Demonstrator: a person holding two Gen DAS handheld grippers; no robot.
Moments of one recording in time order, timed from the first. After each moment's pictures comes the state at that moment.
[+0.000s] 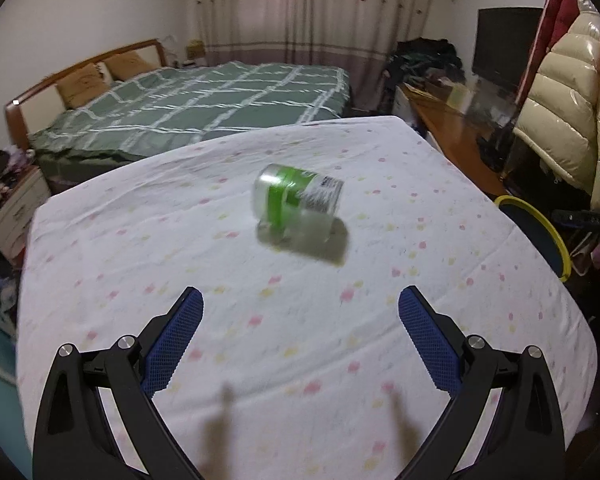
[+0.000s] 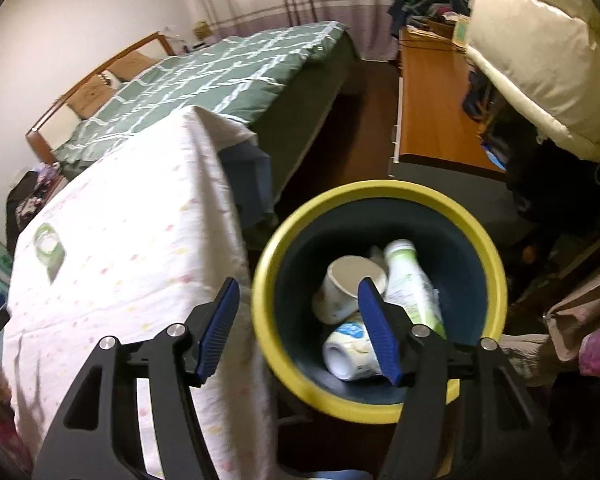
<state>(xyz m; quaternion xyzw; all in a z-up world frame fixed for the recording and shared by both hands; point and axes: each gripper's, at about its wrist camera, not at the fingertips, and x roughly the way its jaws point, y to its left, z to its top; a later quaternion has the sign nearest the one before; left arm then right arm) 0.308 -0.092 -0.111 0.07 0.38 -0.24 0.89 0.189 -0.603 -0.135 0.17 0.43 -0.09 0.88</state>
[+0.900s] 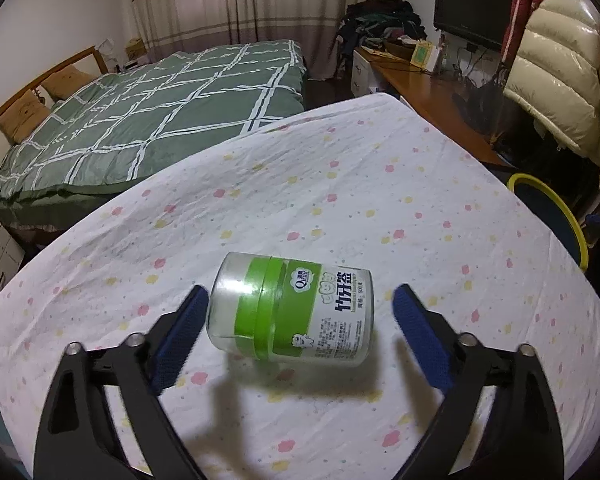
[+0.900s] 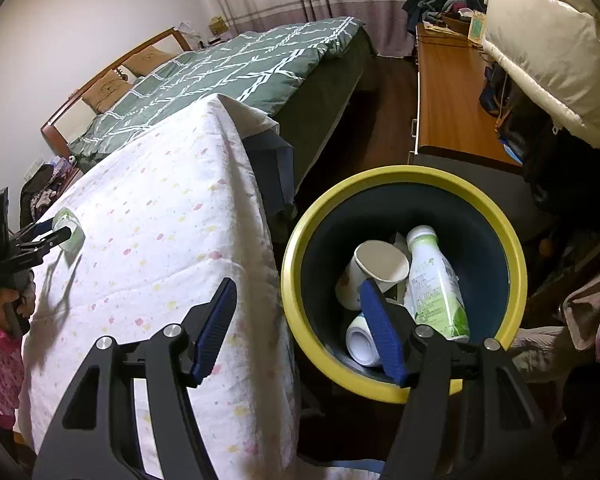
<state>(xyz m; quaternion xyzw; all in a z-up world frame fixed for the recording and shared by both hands) 0.428 -0.160 -0.135 0.15 0.40 -0.30 0.85 0.181 -0.593 -0.141 0.18 0.43 -0.06 0.88</state>
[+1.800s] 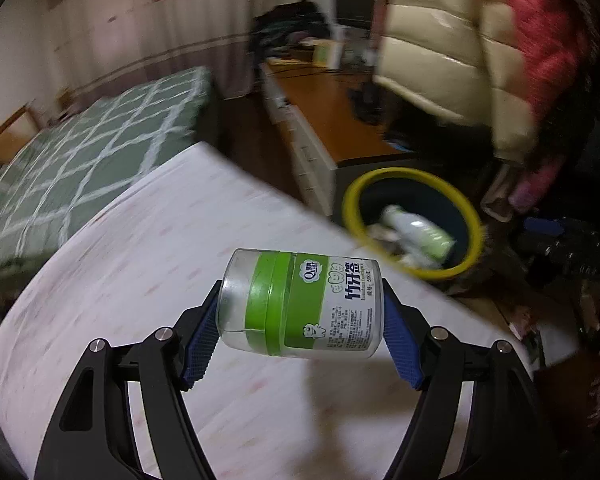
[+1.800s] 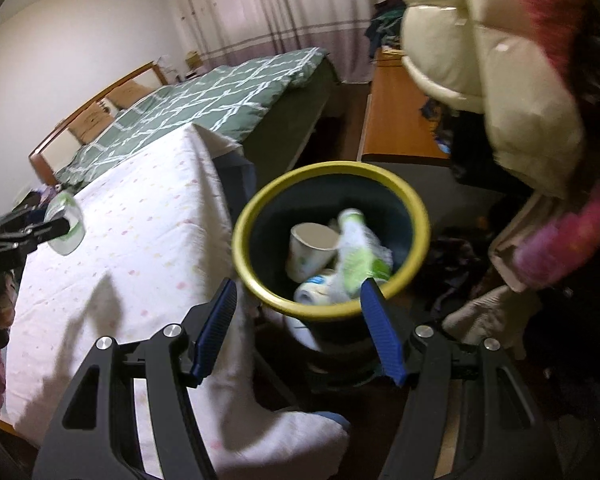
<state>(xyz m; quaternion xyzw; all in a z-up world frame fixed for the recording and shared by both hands) 0.265 -0.315 -0.058 0.21 0.36 -0.42 0.81 0.056 -0.611 -0.122 0.19 0.37 -0.13 0.90</state>
